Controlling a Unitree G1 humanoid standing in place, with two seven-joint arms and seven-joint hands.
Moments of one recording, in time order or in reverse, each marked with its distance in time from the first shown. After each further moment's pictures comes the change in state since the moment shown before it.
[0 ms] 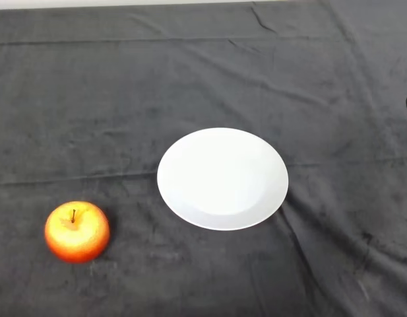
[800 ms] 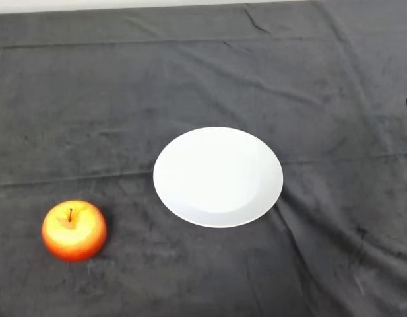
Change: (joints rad) left arm 0.083 -0.004 -0.109 0.005 0.133 0.052 0.216; right arm 0.000 0.000 0.000 0.000 0.000 0.000 0.000
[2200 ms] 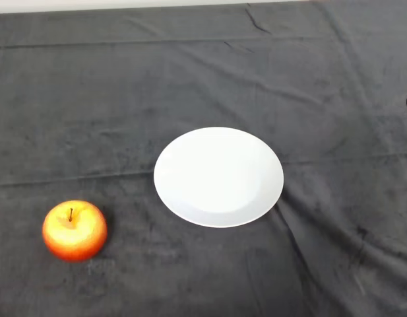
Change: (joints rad) left arm 0.012 -0.003 -0.103 0.002 0.113 -0.083 0.089; right arm 0.000 0.000 0.000 0.000 0.000 0.000 0.000
